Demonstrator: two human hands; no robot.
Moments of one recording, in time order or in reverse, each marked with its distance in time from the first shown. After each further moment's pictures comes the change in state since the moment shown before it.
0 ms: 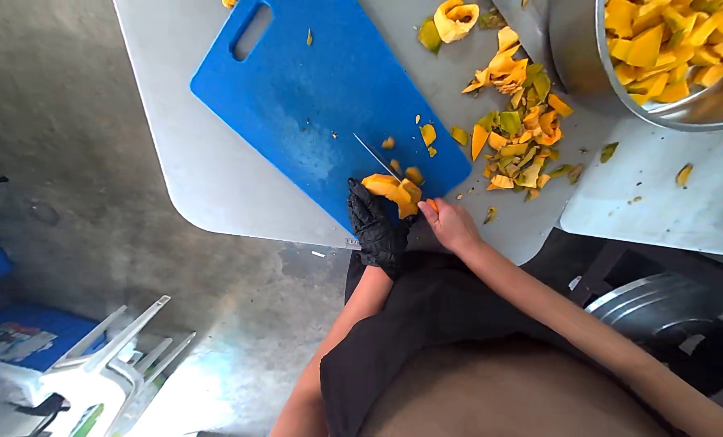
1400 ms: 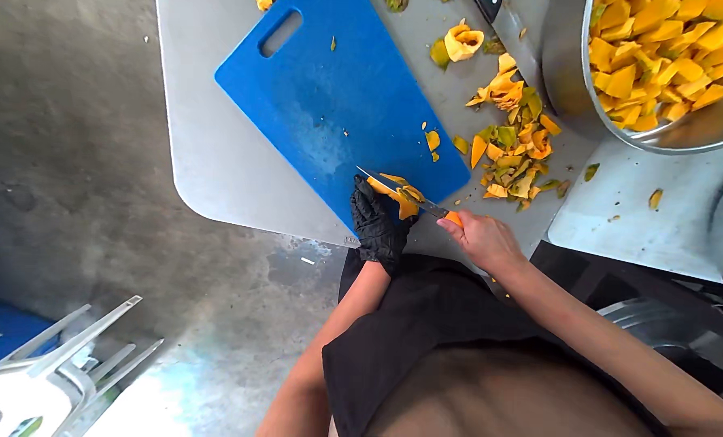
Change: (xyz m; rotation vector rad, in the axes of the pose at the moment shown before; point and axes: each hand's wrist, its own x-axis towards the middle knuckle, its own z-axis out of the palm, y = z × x) left_hand -0.002 0.000 0.002 -0.010 -0.028 -0.022; right_hand -0.055 -0.002 -0.043 -0.348 0.093 -0.130
